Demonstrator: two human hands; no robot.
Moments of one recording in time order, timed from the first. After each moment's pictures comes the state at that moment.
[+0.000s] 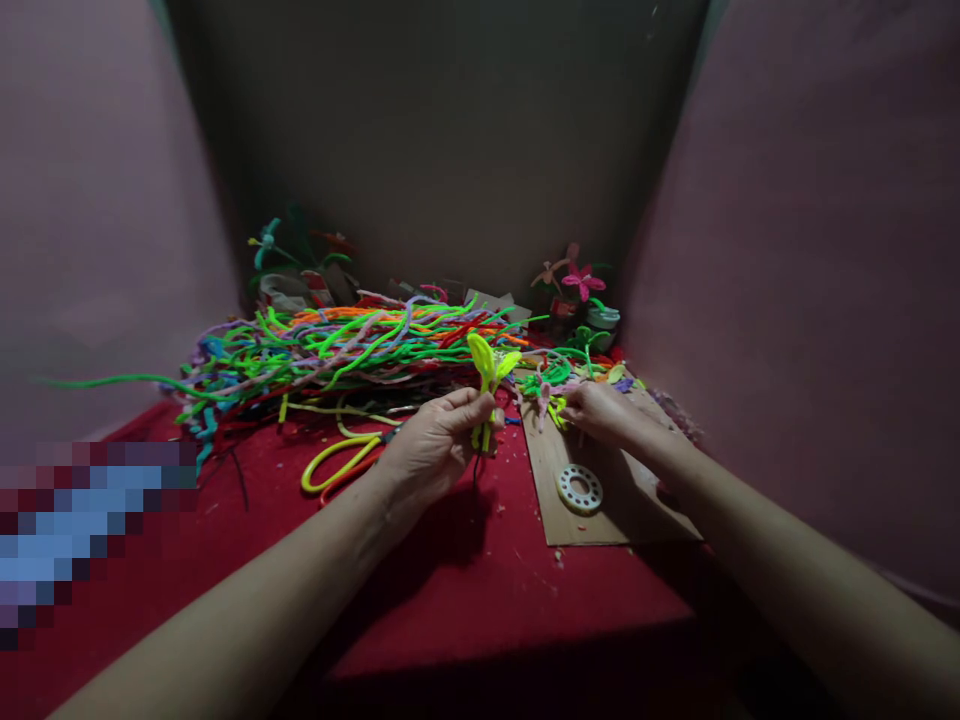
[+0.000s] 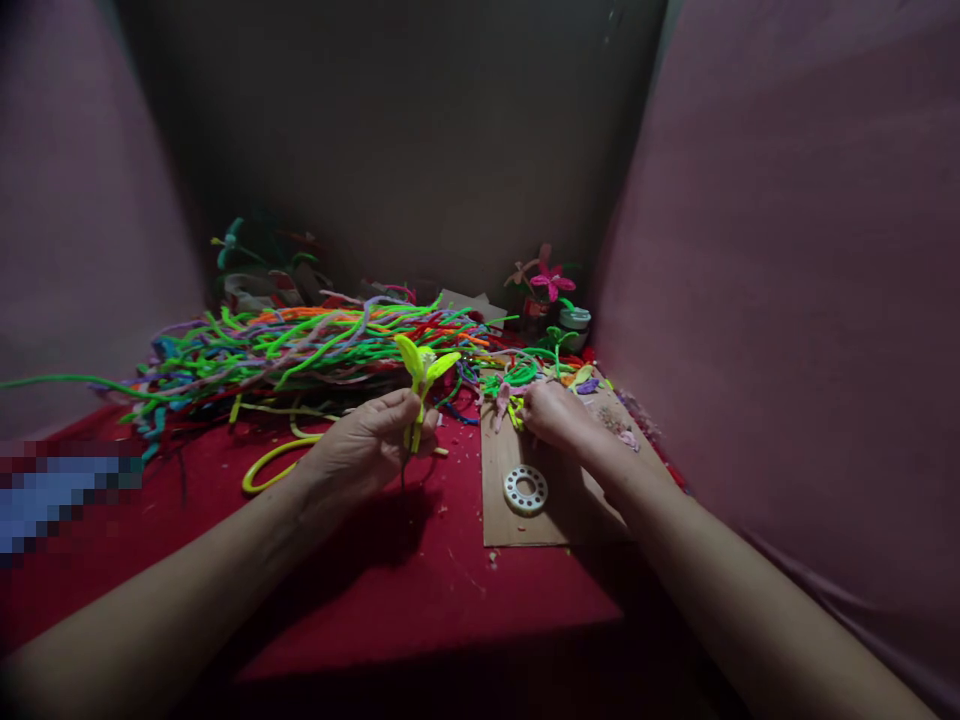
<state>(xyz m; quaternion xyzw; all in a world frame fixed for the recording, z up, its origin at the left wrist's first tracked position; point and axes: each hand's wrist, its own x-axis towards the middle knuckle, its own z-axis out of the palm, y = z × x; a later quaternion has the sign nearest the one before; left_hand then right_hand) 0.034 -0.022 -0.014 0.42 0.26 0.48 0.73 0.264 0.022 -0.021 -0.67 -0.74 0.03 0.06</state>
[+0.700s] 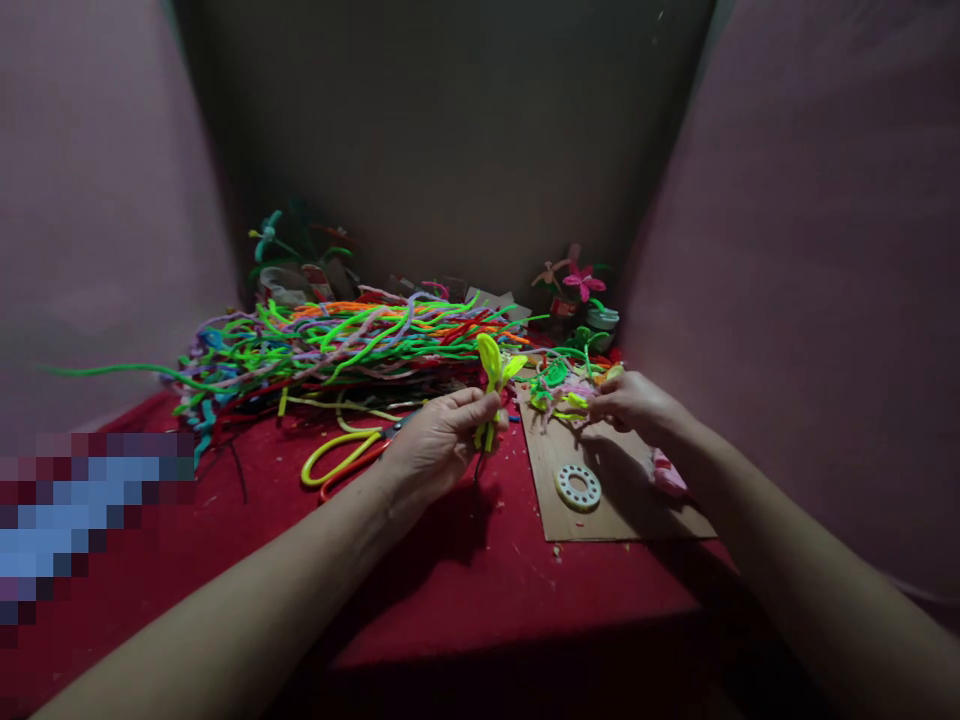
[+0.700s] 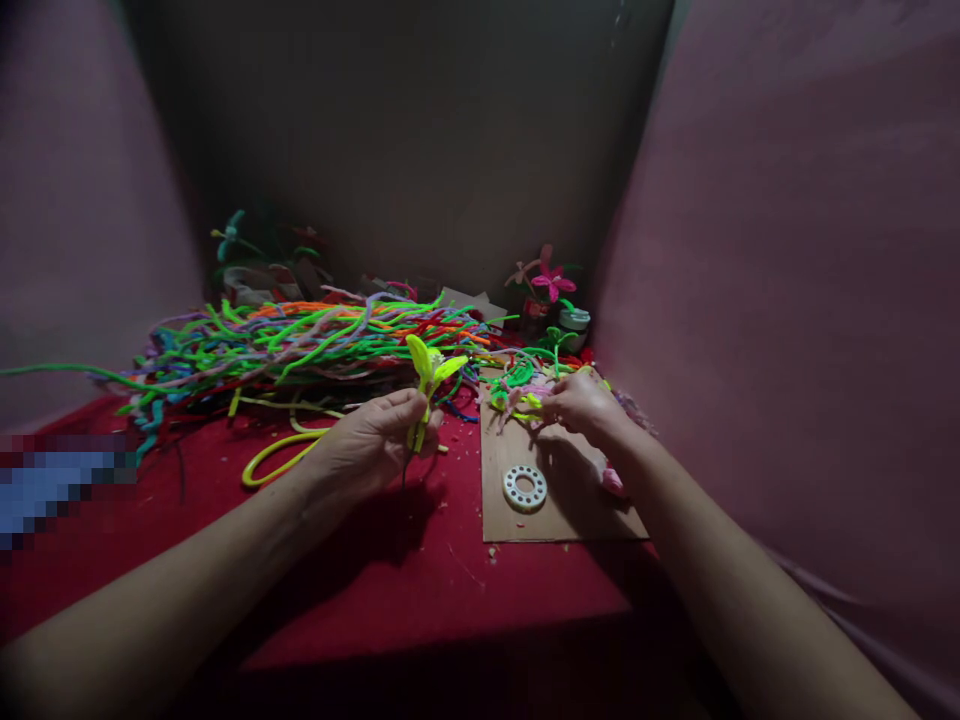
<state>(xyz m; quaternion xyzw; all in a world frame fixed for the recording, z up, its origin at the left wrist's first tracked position) 0.034 -0.025 -0.014 0.42 0.27 0.46 0.73 0.282 0.002 0.000 -0.72 -0.61 0.24 0.23</state>
